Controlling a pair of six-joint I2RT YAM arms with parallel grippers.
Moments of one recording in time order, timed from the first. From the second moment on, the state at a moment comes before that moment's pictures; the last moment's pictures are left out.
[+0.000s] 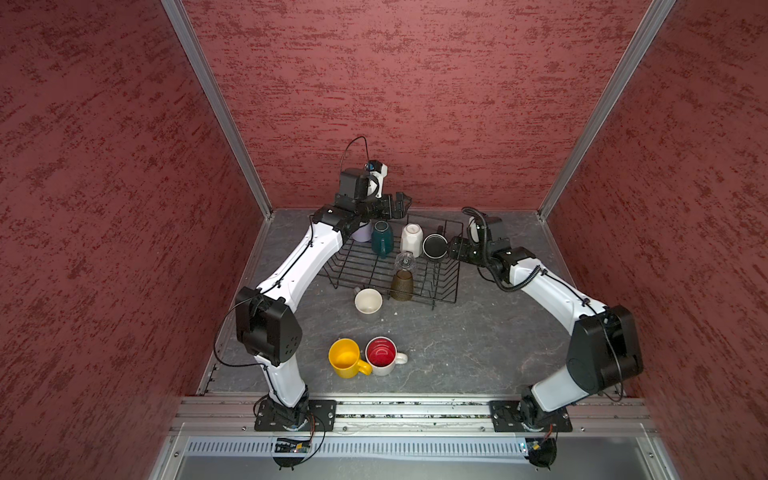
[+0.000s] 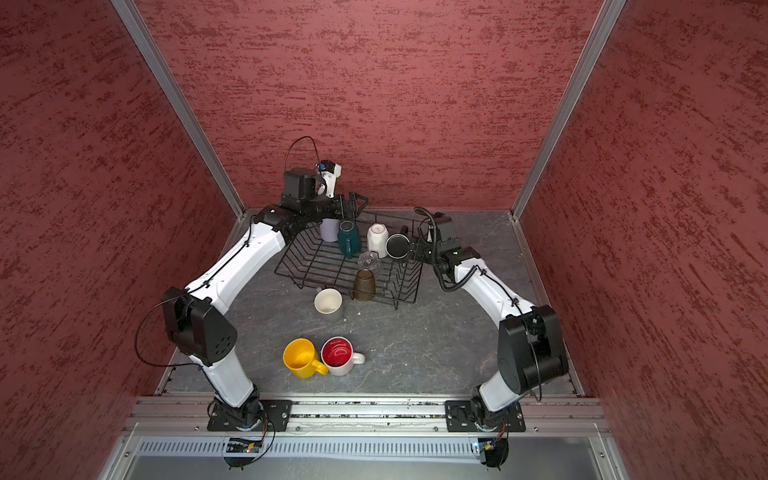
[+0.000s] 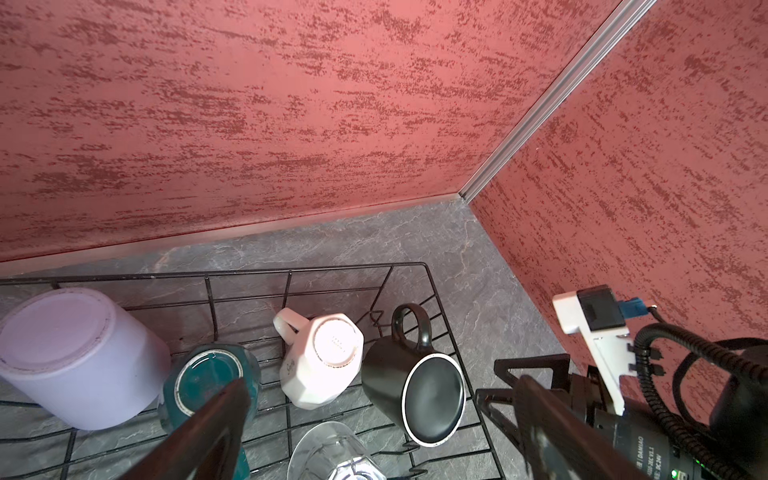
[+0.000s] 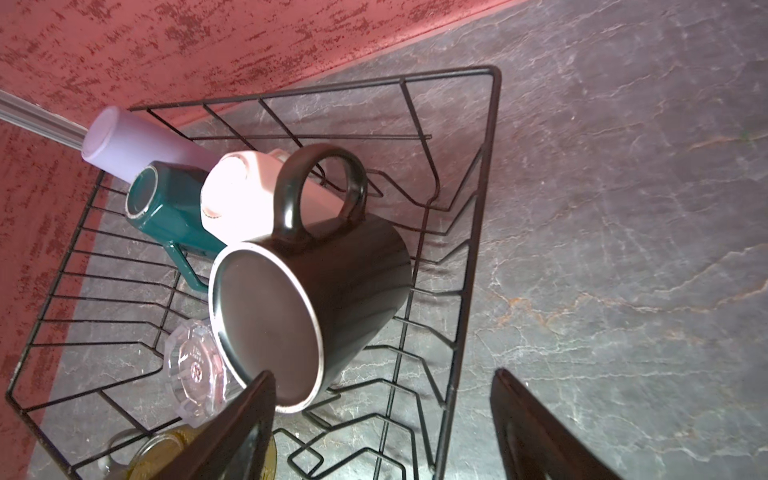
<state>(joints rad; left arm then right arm) -0.40 1.76 1.75 -0.41 0.28 -0.32 0.31 1.57 1.20 -0.36 -0.08 0.49</state>
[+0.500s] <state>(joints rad) -0.32 1.65 1.56 -0.37 0.29 -0.36 0.31 1.86 1.65 -0.51 -0.02 0.39</state>
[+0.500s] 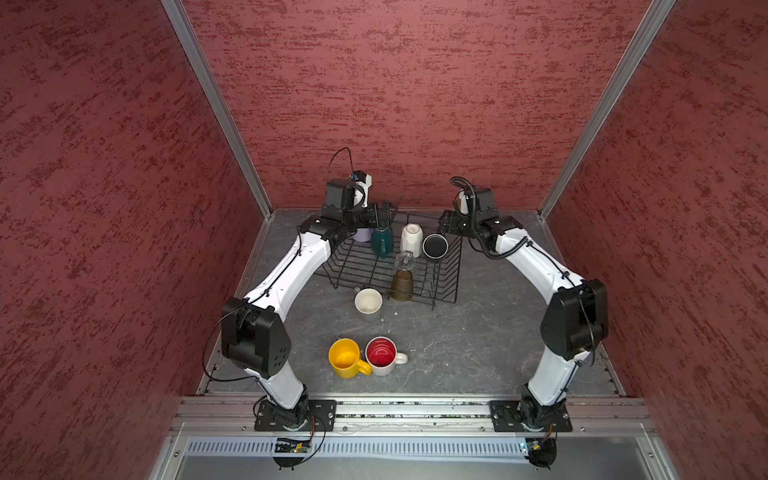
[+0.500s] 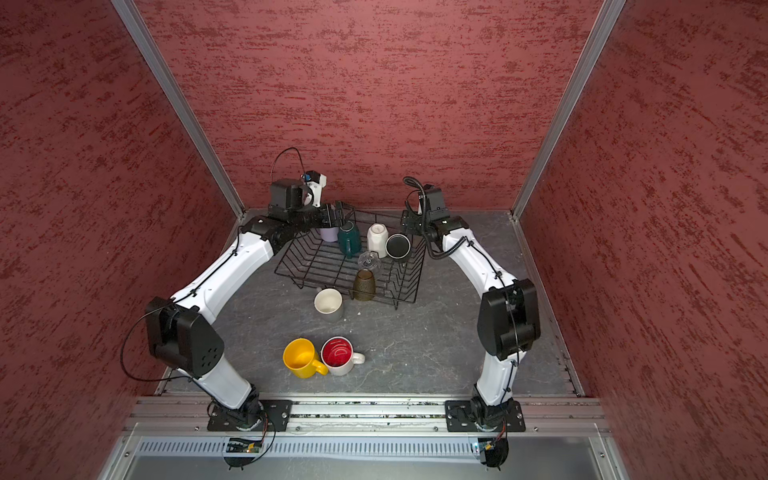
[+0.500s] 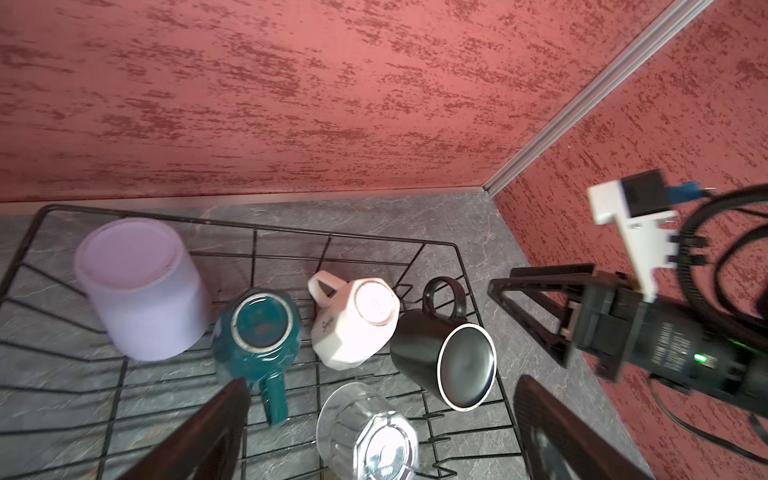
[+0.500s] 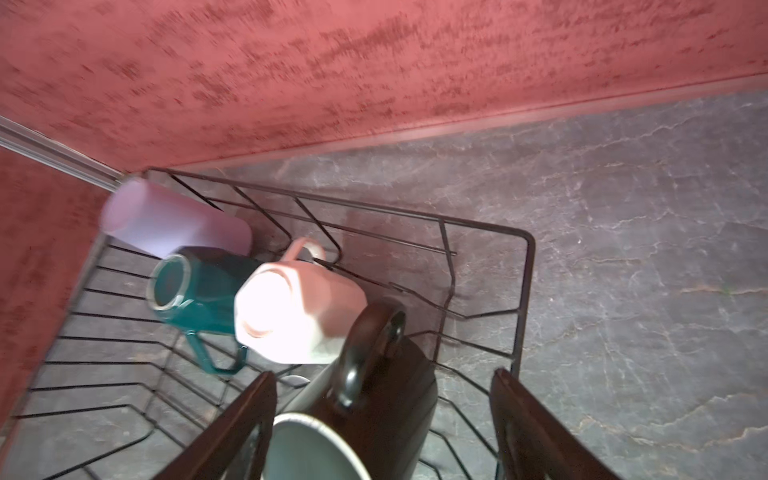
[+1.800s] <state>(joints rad) -0.28 1.62 1.48 -0.34 0.34 -0.41 0.31 2.10 2.06 -0.74 -0.02 0.32</state>
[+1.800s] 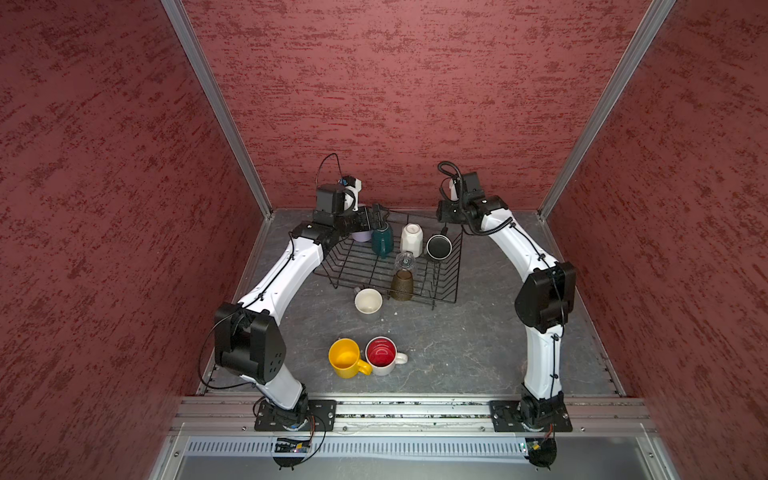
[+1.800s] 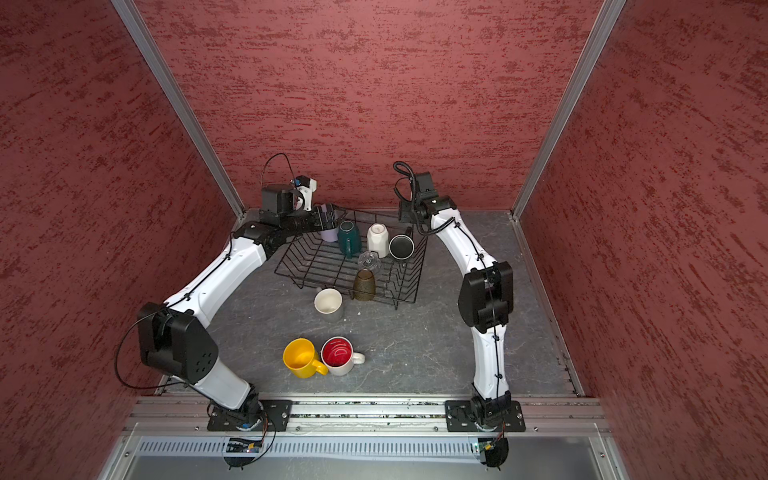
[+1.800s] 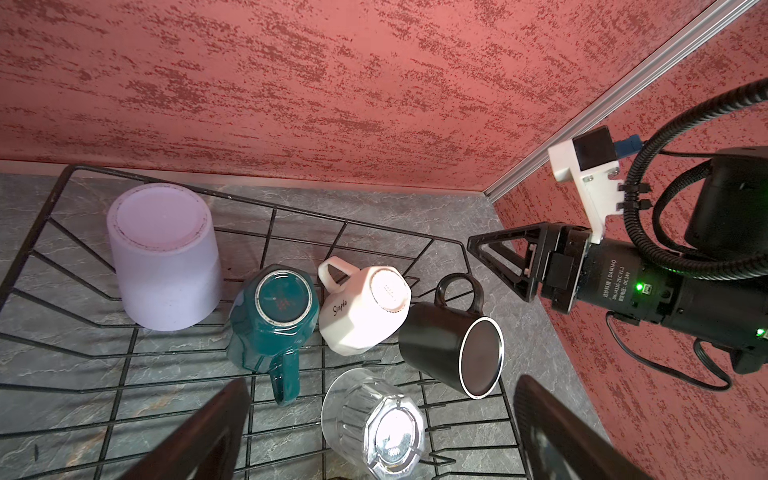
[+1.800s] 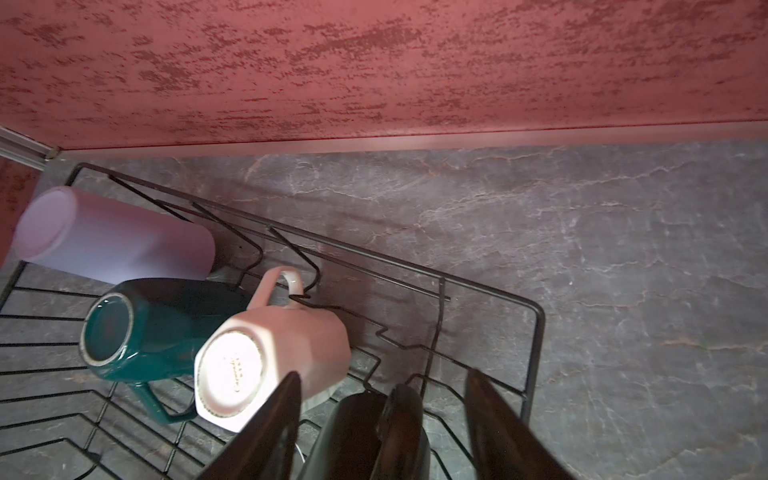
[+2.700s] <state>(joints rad) -0.26 1.62 1.45 -0.30 0.38 -0.44 0.32 2.17 2.03 -0.83 -0.03 0.35</state>
